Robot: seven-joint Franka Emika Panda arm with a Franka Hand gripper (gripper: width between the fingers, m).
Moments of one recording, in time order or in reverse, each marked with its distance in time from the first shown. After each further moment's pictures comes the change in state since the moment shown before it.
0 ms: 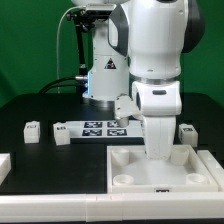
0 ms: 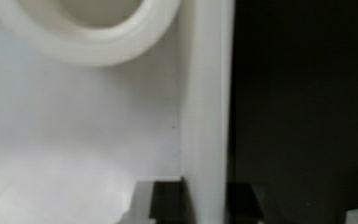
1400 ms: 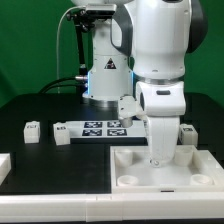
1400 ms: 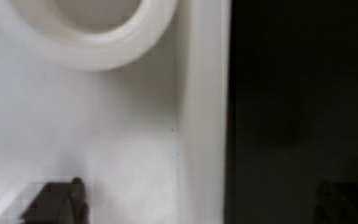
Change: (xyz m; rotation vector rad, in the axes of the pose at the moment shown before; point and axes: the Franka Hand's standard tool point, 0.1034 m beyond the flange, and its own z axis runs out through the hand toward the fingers) arm 0.002 0.001 0.000 -0.002 -0.003 0.002
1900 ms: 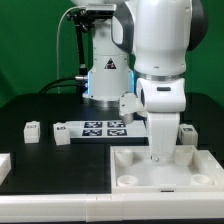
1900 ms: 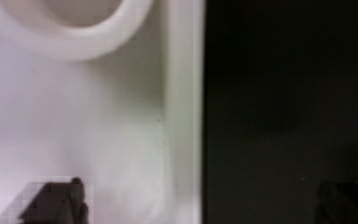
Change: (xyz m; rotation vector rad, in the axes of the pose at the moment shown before) arm 0.002 -0.005 -0.005 -0.004 -0.004 0.023
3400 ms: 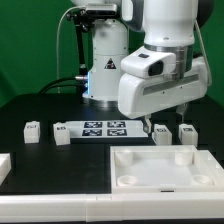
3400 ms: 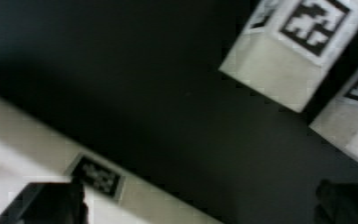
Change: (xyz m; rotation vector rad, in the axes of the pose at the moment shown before) arm 0.025 -0.037 -0.032 -0.019 0.036 1.038
